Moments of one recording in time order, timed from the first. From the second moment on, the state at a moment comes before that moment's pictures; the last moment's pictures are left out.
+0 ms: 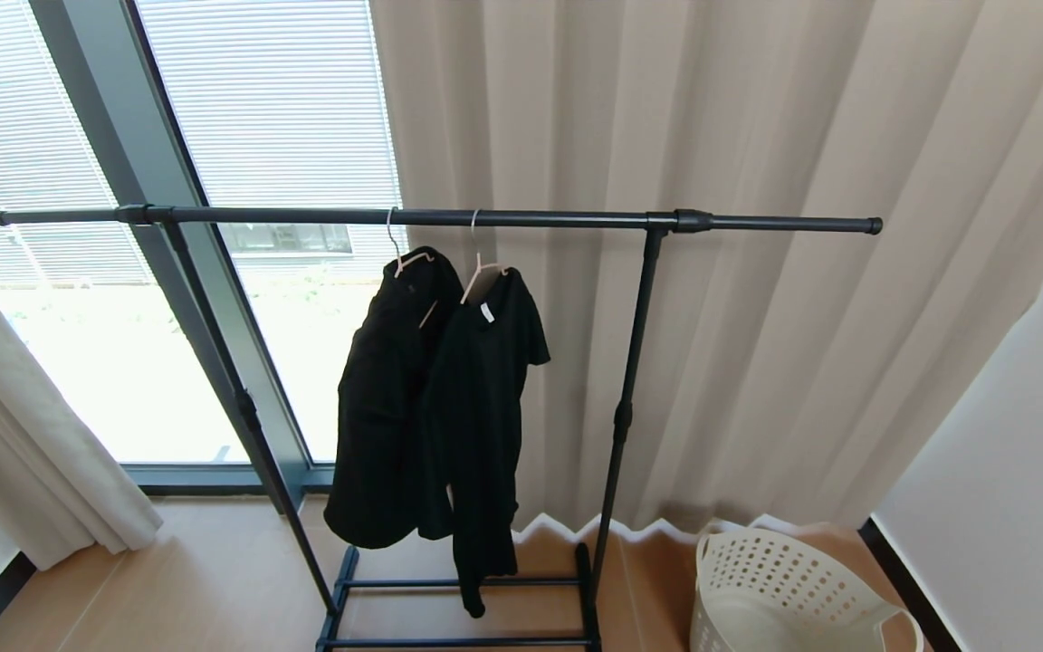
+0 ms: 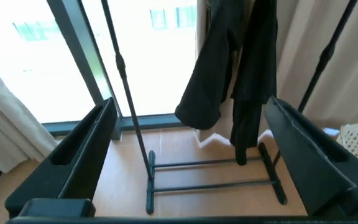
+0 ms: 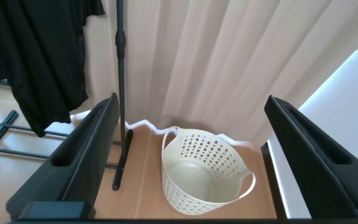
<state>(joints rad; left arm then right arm) -0.01 0.11 0.00 -0.11 0.10 0.13 0.17 0.21 0.00 -0.09 -0.16 -0.12</state>
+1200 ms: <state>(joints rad) 0.00 0.00 0.00 -0.09 -0.02 0.05 0.00 0.01 0.00 -0.09 0.06 0.09</state>
